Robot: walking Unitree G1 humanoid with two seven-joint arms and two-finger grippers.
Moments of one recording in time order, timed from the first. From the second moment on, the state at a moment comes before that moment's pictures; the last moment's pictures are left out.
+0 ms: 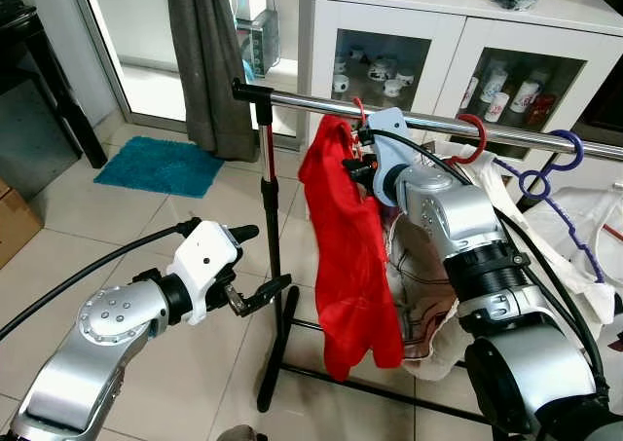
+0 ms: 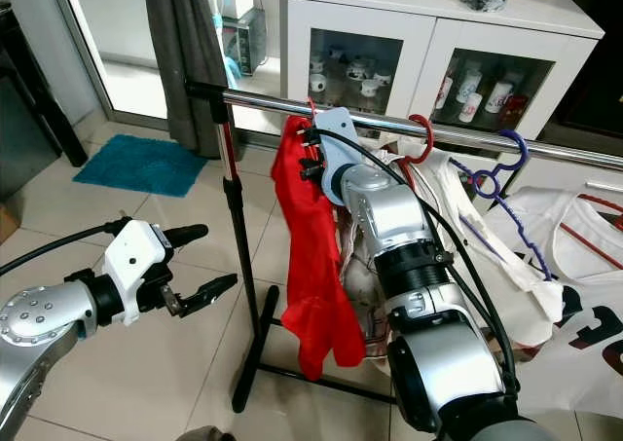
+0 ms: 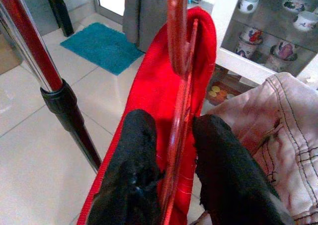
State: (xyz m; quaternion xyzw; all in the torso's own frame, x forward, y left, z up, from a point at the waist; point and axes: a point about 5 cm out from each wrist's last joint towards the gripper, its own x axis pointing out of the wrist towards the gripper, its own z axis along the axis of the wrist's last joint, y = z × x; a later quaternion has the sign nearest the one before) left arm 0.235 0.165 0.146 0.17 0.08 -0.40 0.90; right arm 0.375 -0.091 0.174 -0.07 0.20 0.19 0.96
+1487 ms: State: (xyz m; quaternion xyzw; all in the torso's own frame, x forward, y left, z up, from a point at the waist) left arm 0.257 0.148 0.157 0.12 0.00 -0.27 0.96; right arm 0.334 -0.081 0.176 0.03 0.06 0.23 0.97
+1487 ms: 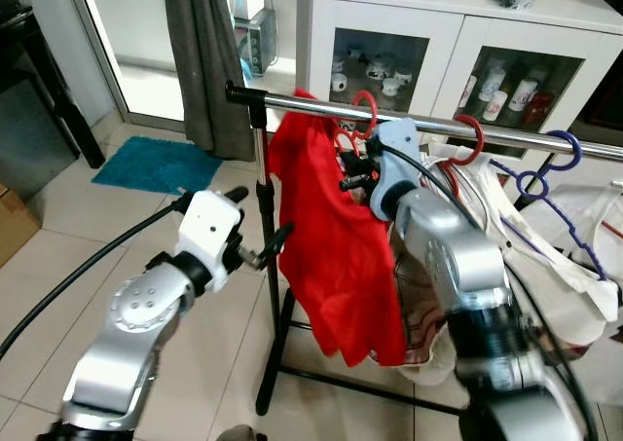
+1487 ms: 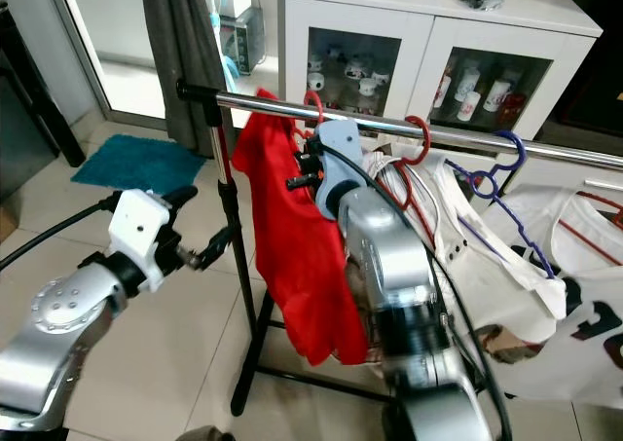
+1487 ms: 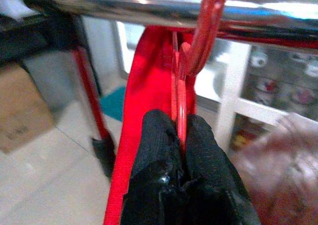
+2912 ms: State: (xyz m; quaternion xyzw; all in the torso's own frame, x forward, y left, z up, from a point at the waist) left arm 0.271 0.150 0.153 0.09 0.02 -0.24 0.97; right arm 0.274 -0.092 0.148 0.02 0.04 0.26 0.96
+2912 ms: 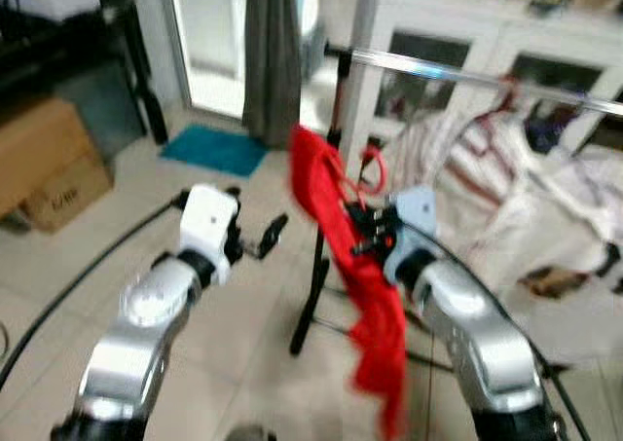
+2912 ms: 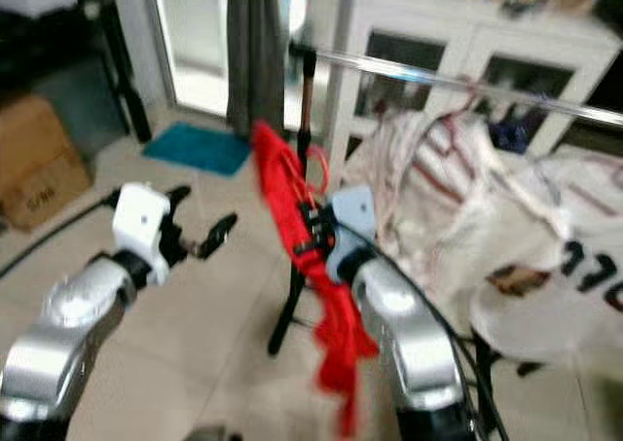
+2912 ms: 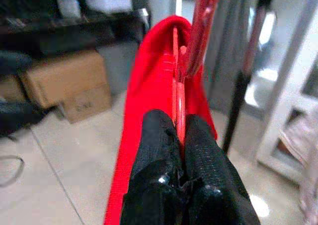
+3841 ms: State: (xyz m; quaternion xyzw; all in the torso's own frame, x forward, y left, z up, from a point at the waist) left arm 0.301 0.123 0.160 -0.06 0.07 -0.28 0.96; right arm 0.274 -0.082 0.161 -0.02 0.02 0.34 0.94
